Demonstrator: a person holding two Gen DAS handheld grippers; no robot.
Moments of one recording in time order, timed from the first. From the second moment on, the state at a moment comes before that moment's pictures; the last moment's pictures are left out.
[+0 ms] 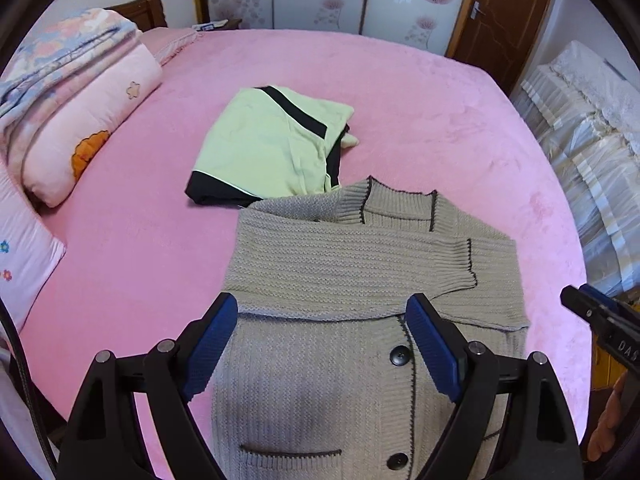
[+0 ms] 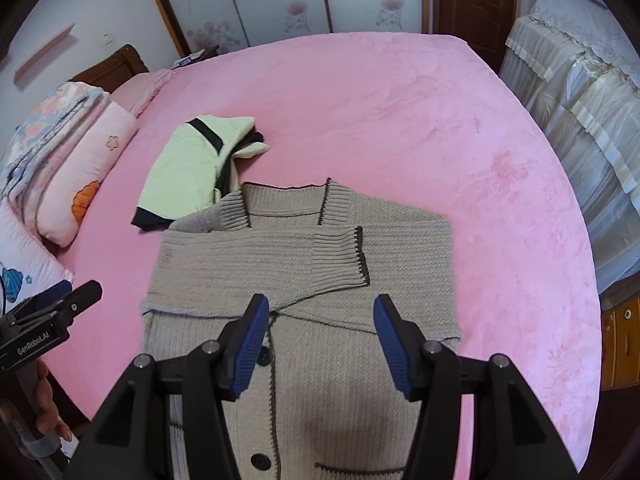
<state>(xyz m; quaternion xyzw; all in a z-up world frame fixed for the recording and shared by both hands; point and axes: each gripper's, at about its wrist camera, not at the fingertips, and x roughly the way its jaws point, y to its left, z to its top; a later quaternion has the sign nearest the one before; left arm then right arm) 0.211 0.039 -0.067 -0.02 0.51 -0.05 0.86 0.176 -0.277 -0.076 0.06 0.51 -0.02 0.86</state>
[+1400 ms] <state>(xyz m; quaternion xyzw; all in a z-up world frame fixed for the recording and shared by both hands) 0.000 0.117 -0.022 -0.03 0.51 -0.09 0.86 -0.056 -0.249 -0.031 0.10 0.45 -0.08 0.89</state>
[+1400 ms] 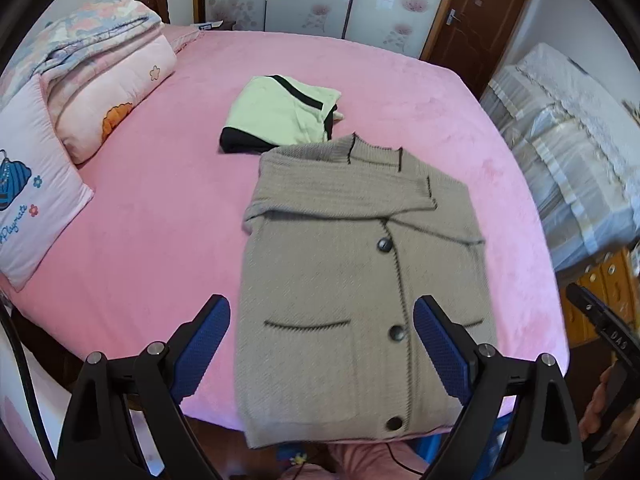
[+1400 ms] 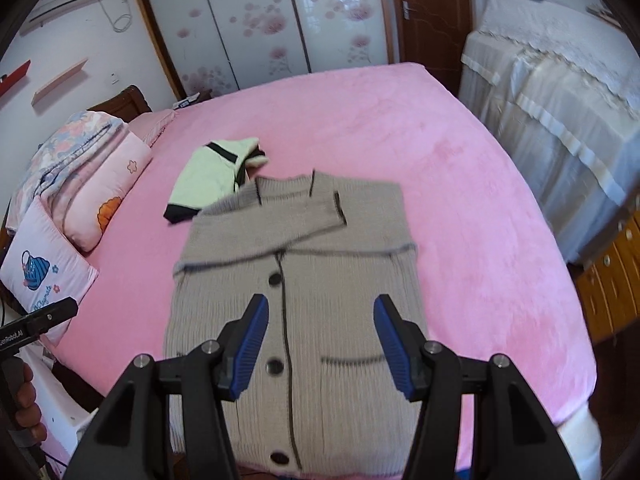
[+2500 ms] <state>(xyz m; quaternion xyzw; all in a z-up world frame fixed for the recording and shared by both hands) -0.085 0.190 -0.291 -0.04 0.62 -0.06 0.78 -0.177 -0.342 -0.260 0.15 0.57 -0.14 0.79</state>
